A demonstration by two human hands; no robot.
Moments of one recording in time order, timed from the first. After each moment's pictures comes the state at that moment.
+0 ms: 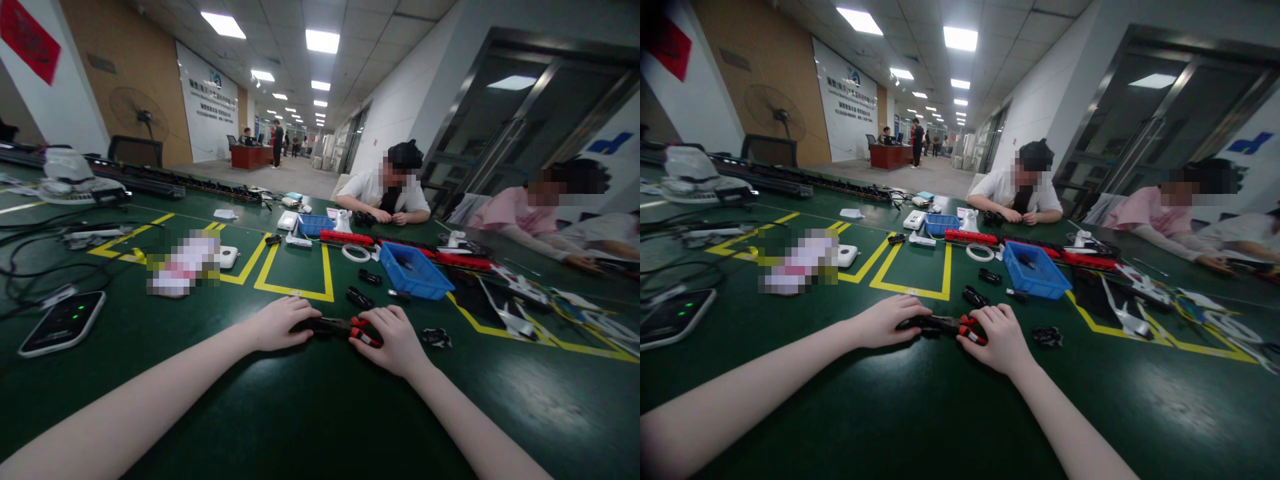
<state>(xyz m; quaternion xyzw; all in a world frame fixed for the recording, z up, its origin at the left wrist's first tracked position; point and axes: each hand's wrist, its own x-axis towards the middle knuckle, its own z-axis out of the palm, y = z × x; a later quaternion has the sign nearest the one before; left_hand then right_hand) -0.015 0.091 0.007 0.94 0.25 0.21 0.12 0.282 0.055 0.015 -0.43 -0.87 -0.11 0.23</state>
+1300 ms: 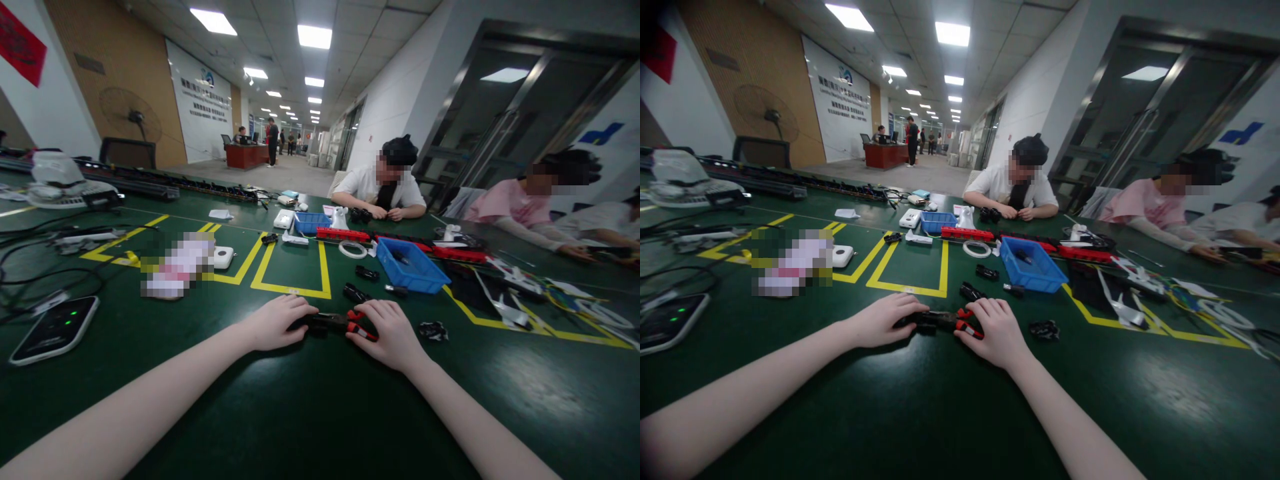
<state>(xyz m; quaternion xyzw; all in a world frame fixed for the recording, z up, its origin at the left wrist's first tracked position) -0.015 0.090 0.008 0.93 0.26 0.21 0.14 0.280 0.055 0.016 -0.45 -0.86 -0.10 0.21</state>
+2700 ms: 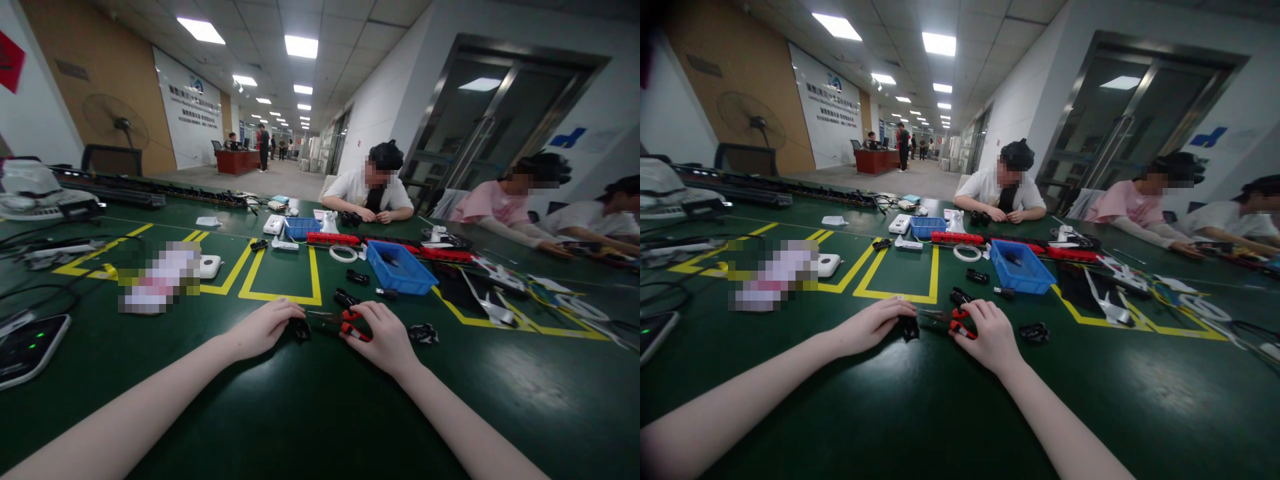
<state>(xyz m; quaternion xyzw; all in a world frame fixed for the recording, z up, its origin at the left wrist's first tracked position) -0.018 0.096 0.004 0.89 0.29 0.24 0.25 0.284 0.054 0.011 -0.48 -0.83 -0.12 0.27</state>
